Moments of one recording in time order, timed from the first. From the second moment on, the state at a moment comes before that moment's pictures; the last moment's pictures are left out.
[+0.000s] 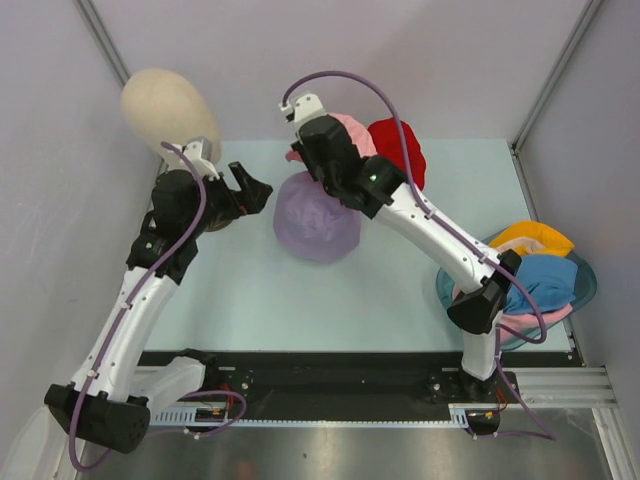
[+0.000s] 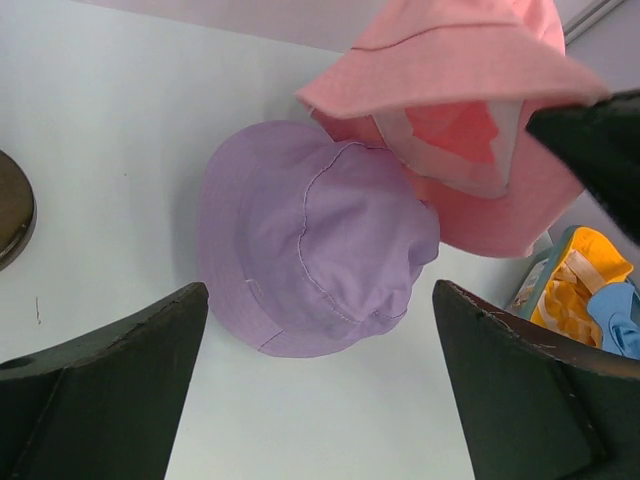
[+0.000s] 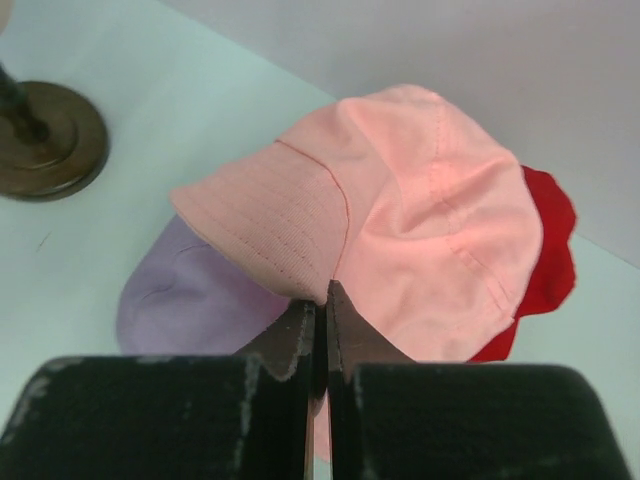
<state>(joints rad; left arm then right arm) -0.26 1.02 1.12 -0.37 0.16 -0.45 0.89 1.90 2.22 -0.70 0.57 -0.07</state>
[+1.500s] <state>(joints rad) -0.20 0.95 0.65 0.01 0.38 -1.11 1.09 1.88 1.74 -0.47 0.41 0.06</state>
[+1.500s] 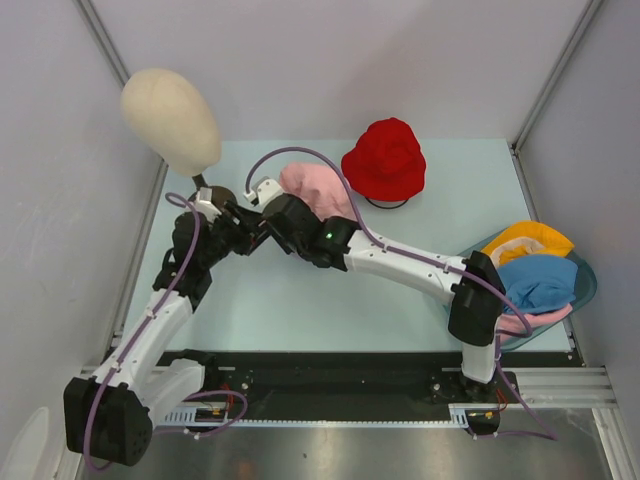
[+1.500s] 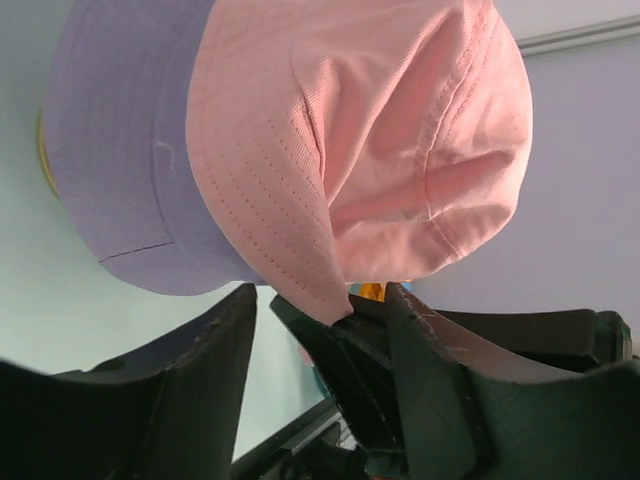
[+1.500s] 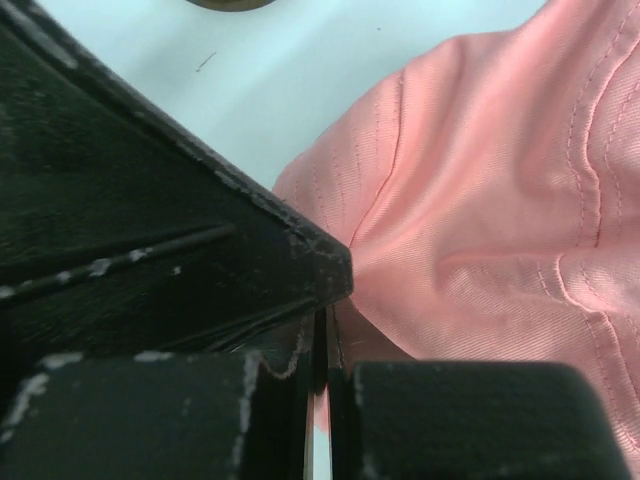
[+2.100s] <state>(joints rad) -0.19 1.01 0.61 0.12 0.40 -1.19 1.10 1.80 1.64 -0.44 0.31 0.10</state>
